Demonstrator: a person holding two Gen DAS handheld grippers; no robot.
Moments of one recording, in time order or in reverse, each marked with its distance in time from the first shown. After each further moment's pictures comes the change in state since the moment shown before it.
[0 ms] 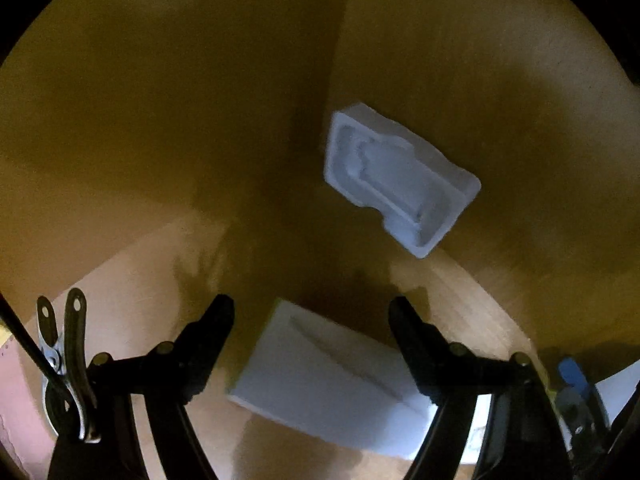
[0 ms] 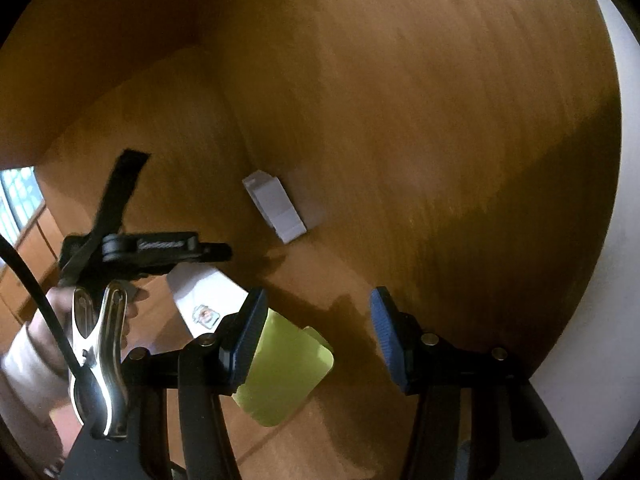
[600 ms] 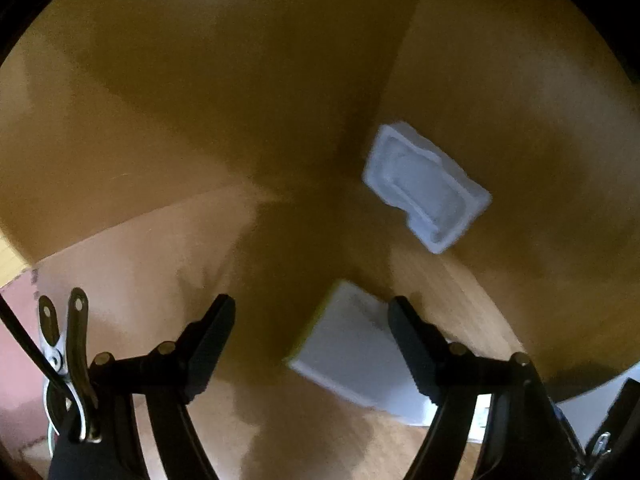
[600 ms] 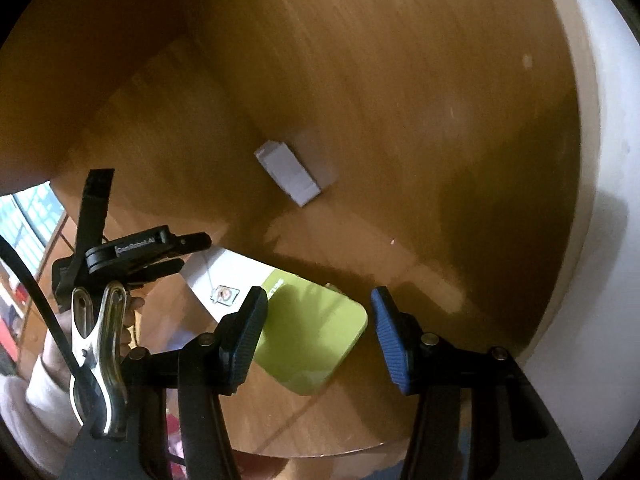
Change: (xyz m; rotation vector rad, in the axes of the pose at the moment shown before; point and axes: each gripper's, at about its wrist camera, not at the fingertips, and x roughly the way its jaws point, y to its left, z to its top) left arm -0.037 -0.027 -0.047 -0.169 -0.045 0.043; right arm 0.005 -0.009 -0.010 0.107 0.118 0.111
